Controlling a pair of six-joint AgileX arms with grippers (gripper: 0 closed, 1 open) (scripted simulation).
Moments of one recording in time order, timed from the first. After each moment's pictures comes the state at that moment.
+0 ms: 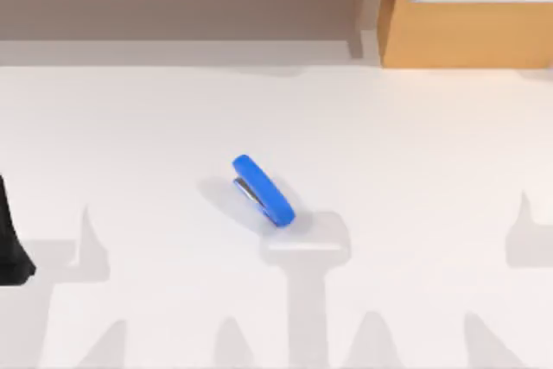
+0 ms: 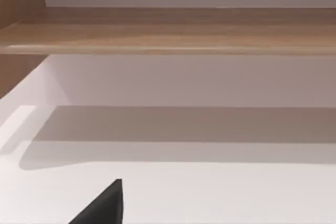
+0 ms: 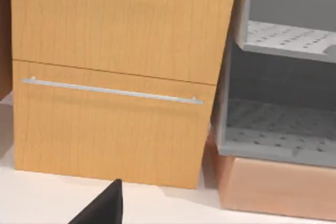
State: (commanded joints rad) left arm 0.00 0.00 0.00 0.00 0.00 0.00; right arm 0.01 0.19 0.09 0.11 0.02 -0.13
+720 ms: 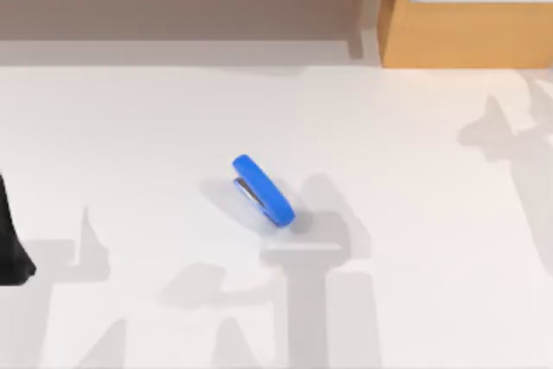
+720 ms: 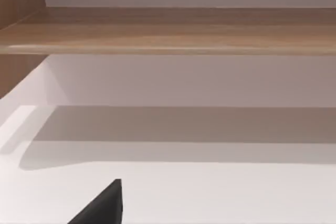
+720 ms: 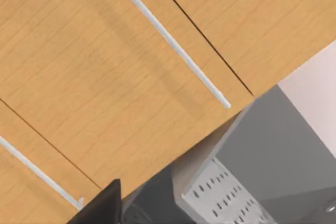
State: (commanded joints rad) left arm 0.00 0.00 0.00 0.00 0.00 0.00; right arm 0.10 1.18 0.52 0.69 0.12 -0.85
